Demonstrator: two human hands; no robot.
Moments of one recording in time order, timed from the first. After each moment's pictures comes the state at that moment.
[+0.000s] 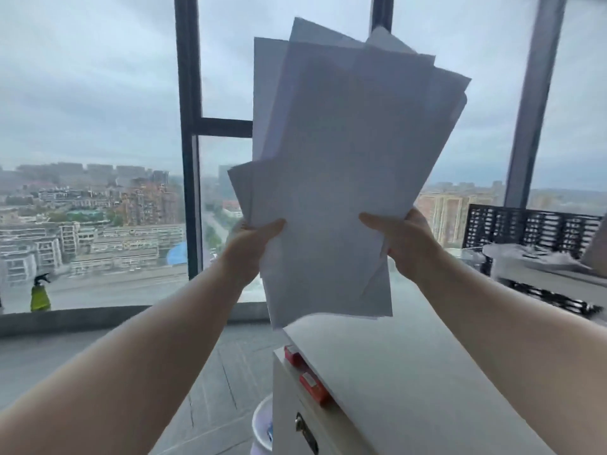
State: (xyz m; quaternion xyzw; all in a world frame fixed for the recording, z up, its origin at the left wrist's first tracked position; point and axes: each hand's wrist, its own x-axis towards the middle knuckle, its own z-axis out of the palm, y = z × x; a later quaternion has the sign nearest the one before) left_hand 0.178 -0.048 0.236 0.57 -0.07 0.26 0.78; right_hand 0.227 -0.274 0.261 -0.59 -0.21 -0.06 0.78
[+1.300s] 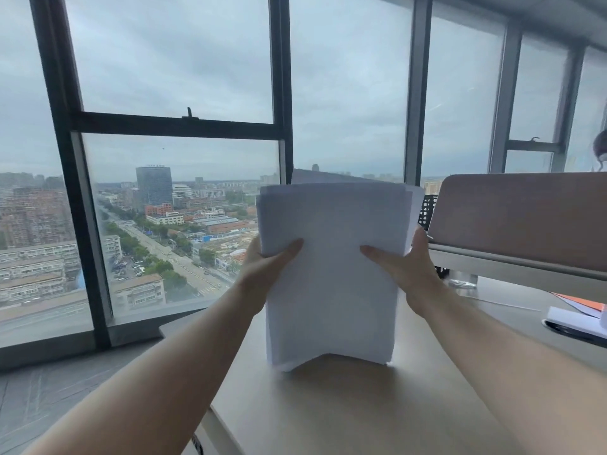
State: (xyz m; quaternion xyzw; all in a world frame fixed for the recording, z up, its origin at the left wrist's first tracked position) left_hand 0.228 -0.265 0.194 0.63 -0.15 0.17 0.75; right_hand 0.227 -0.497 0.195 -0.68 -0.08 -0.20 0.70
